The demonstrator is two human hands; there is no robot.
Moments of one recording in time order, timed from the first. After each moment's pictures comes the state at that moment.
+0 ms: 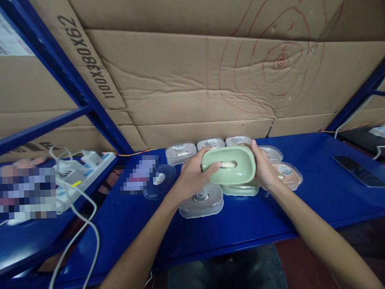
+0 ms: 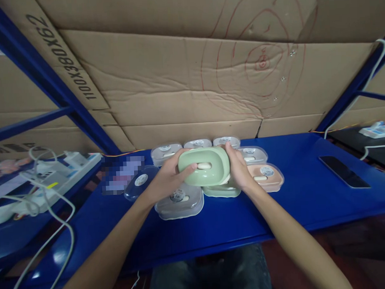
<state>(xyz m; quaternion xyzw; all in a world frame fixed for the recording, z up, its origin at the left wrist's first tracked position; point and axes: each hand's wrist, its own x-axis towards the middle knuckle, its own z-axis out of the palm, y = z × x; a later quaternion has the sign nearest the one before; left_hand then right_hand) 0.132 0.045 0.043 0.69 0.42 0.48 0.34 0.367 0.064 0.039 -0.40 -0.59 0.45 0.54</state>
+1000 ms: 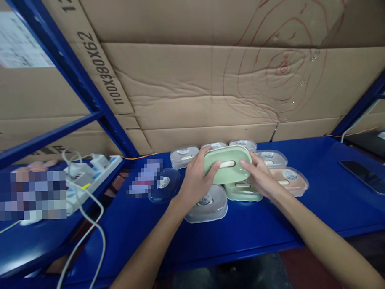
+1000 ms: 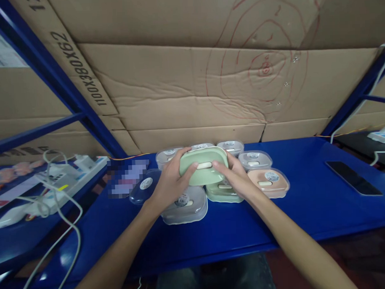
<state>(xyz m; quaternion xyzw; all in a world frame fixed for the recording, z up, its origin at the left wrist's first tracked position) 0.134 0.041 0.043 0.74 0.47 0.46 0.13 0.350 0.053 0.038 -0.33 -0.52 0.58 0.54</state>
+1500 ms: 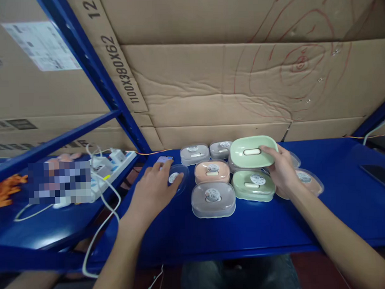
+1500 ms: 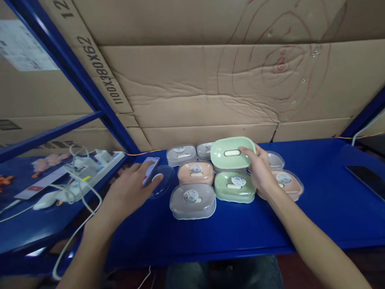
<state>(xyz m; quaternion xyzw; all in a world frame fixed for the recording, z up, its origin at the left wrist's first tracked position) 0.027 -0.005 0.051 0.67 0.72 0.18 -0.05 0.376 0.083 0.037 -0.42 -0.41 0.48 0.65</state>
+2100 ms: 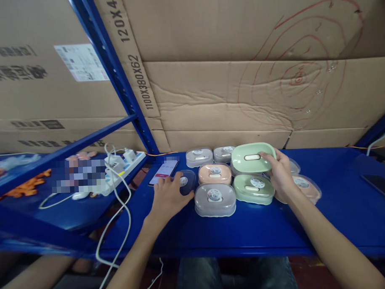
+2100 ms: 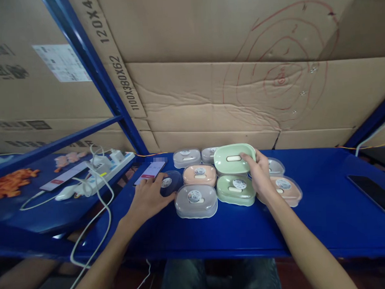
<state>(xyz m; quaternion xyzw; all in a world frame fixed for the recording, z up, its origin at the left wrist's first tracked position) 0.039 -0.021 0.011 0.64 0.75 0.12 -0.06 0.380 0.084 0.028 -0.41 -0.48 0.43 0.64</state>
